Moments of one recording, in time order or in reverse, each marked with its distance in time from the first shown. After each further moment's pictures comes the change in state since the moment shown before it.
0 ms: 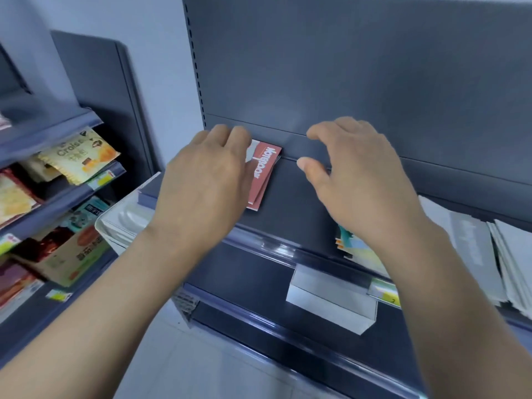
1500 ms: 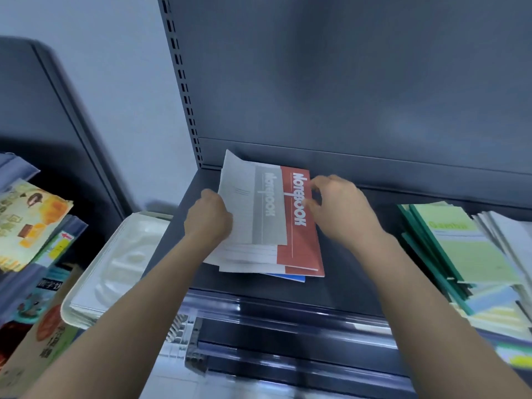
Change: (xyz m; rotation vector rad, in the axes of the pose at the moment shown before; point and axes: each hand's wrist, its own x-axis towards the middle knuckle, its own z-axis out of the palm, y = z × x) left_hand 0.079 -0.209 0.227 -0.240 -0.763 -0.633; right_hand 0.172 -0.030 0.195 0.022 -0.256 0.422
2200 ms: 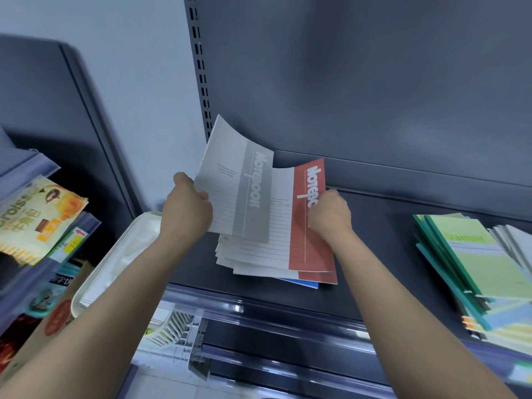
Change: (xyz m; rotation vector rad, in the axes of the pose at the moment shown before) left_hand -0.007 -0.031 -0.046 -0.402 0.161 0.037; right_hand 0.046 -0.012 0.060 0.314 -0.064 0.462
